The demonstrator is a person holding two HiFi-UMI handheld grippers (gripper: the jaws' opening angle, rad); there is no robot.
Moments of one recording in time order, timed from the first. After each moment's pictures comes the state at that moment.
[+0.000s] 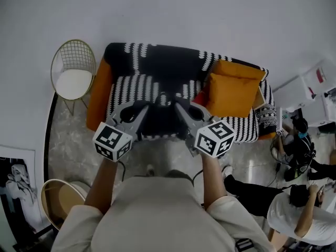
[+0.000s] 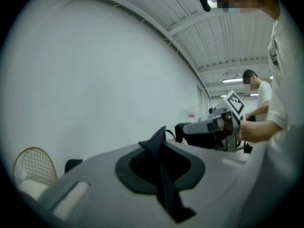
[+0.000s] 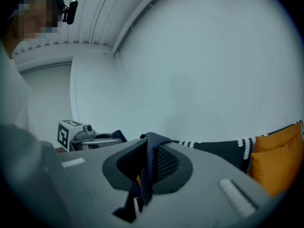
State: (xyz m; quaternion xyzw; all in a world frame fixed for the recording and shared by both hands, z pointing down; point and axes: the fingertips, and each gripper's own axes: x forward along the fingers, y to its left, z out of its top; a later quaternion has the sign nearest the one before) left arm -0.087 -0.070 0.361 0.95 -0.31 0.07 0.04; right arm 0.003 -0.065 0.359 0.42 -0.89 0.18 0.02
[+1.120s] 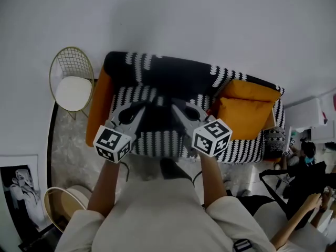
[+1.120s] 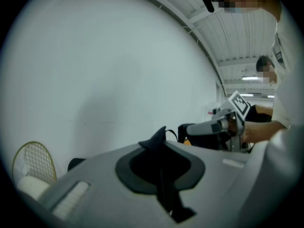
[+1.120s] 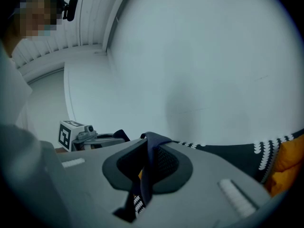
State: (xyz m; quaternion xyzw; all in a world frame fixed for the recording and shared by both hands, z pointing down) left arm -0.064 -0.302 0.406 0.92 -0.38 0.10 0.09; right arm 0.027 -0.301 0.405 0.36 -0.90 0.23 0.03
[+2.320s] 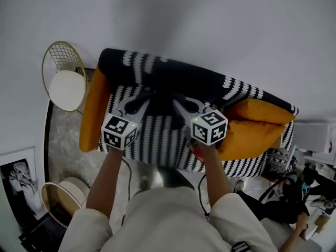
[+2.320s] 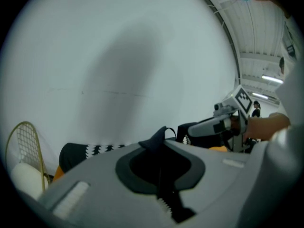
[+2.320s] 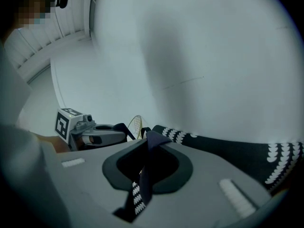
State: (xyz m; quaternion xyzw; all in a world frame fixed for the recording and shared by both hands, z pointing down) left arm -0.037 -0.516 0.548 0.88 -0.41 0.17 0.18; right arm 0.049 -0.518 0.553 0.31 -0.89 0.30 0.13
